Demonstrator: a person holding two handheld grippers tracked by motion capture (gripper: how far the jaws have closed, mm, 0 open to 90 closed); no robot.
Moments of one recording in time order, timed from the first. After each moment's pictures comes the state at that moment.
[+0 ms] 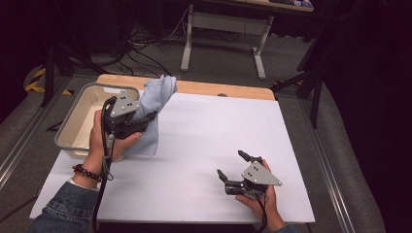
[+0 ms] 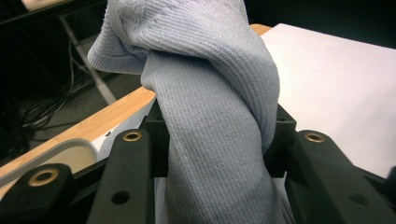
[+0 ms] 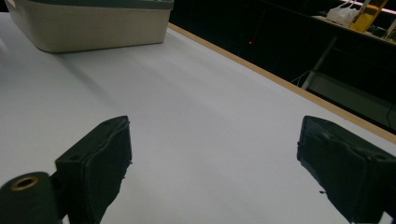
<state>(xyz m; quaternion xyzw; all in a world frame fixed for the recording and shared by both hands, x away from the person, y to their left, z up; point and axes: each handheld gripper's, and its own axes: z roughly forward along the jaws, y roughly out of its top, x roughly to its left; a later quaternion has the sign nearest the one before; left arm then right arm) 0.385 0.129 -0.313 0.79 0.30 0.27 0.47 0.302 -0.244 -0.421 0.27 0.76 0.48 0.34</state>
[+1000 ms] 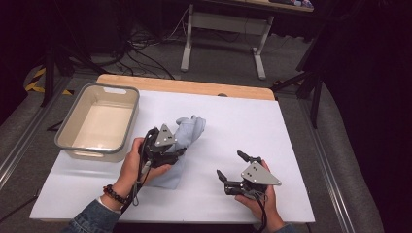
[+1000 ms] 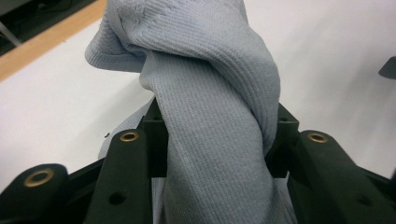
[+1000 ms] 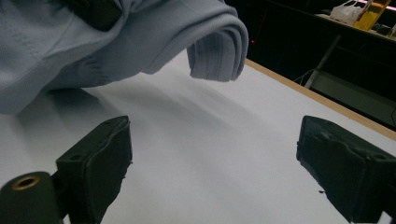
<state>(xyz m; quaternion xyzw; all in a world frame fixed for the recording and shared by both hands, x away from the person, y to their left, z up) 0.364 0.051 -0.378 0.86 0.27 0.17 0.41 0.302 -0.242 -0.422 0.28 0.76 0.48 0.33</state>
